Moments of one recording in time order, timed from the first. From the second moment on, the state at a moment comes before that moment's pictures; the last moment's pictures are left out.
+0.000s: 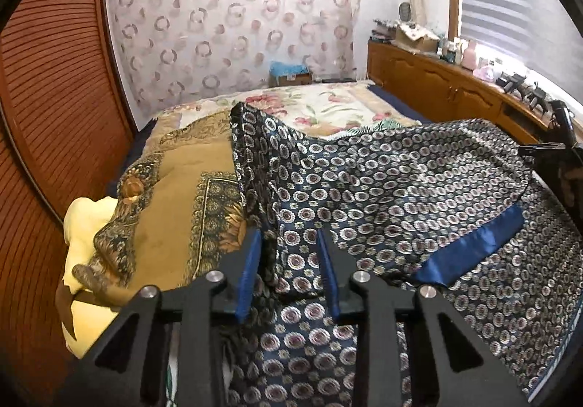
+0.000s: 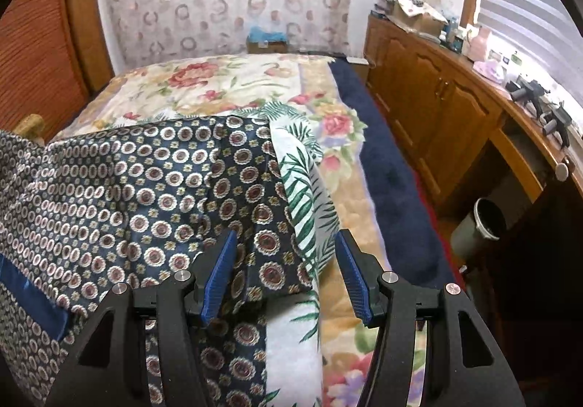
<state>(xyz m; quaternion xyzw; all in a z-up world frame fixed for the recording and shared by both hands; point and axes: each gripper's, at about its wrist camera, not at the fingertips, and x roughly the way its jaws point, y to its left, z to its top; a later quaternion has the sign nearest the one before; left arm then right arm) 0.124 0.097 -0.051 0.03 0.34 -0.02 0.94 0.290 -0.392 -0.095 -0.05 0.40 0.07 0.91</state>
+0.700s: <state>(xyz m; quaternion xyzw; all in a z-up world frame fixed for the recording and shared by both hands) 0.117 0.108 -0.011 0.00 0.28 -0.02 0.96 0.297 -0.382 -0.101 -0.04 0.41 0.12 0.90</state>
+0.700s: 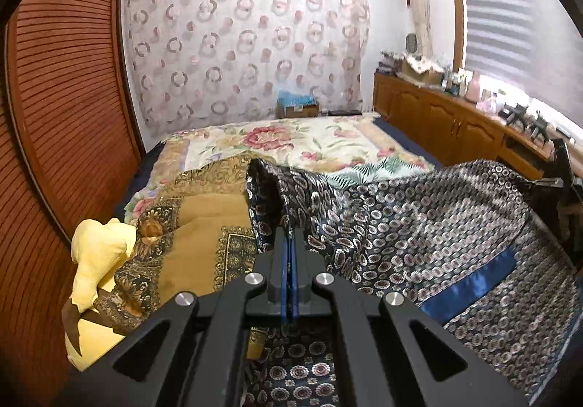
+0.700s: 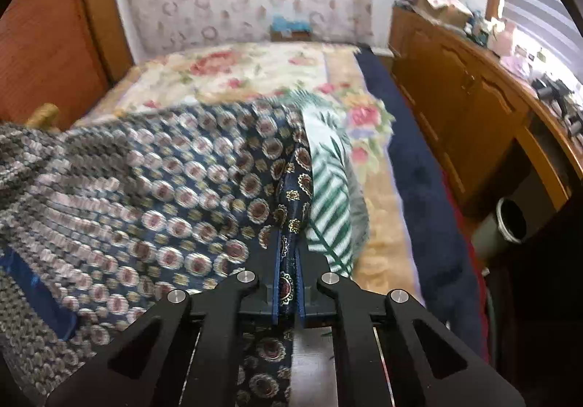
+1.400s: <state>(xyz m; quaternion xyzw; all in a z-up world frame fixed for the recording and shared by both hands) 0.008 0.143 -0.058 -0.09 0.30 -0.02 0.95 0.138 -0.407 -0.048 -0.04 0.37 0.19 0.91</state>
